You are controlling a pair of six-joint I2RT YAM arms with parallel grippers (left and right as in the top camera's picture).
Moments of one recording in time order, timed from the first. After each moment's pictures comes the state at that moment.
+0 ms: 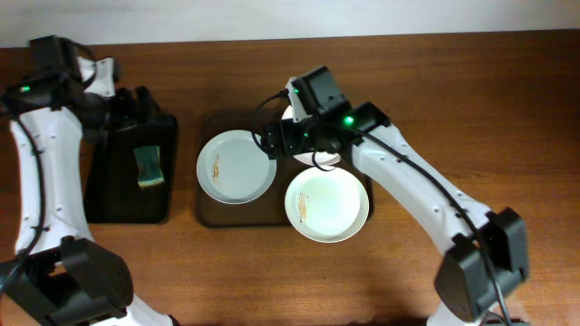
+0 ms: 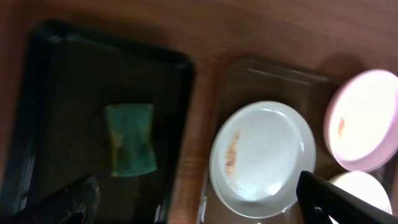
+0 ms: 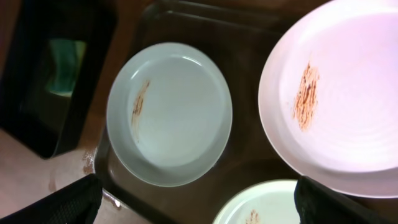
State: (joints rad) left arm 0.27 1.81 1.79 -1.16 0.28 -0.02; right arm 0.56 1.86 1.62 -0.76 -0.20 0.37
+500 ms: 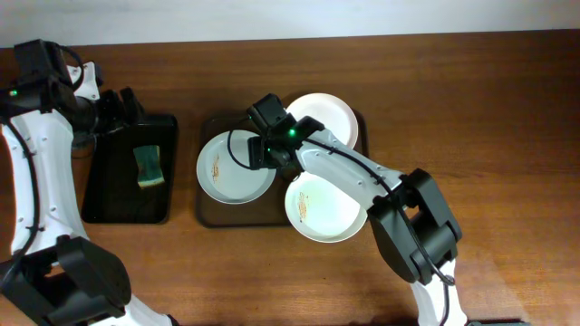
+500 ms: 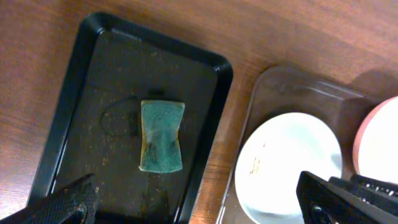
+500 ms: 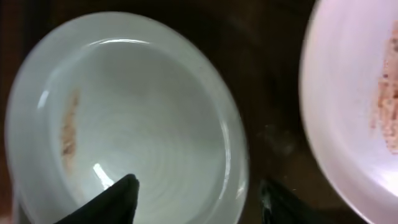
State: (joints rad) left arm 0.30 1.82 1.78 -1.14 0.21 -0.05; right arm 0.66 2.16 1.66 -0.62 -0.05 0.57
